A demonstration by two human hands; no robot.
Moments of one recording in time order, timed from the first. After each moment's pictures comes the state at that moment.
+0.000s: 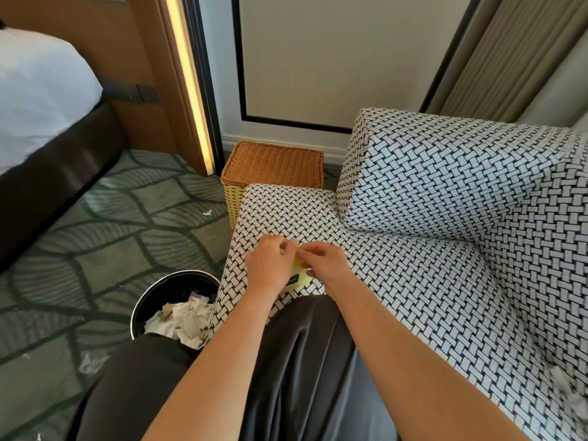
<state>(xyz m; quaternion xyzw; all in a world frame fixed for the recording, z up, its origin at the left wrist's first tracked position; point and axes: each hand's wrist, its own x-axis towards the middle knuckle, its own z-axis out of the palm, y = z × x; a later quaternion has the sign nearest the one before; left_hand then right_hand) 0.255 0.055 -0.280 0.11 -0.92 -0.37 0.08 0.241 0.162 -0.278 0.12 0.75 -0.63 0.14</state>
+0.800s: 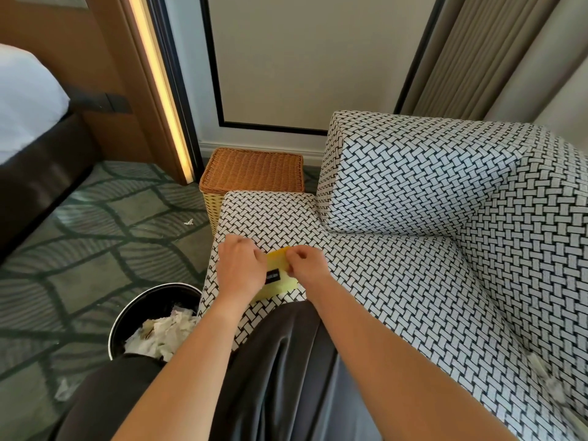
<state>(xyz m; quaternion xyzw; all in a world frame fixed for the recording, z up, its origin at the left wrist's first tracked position) 0.252 0.041 -0.271 0.11 -0.94 -0.30 0.08 0.232 0.163 -0.288 0.14 0.80 -0.58 0.10</state>
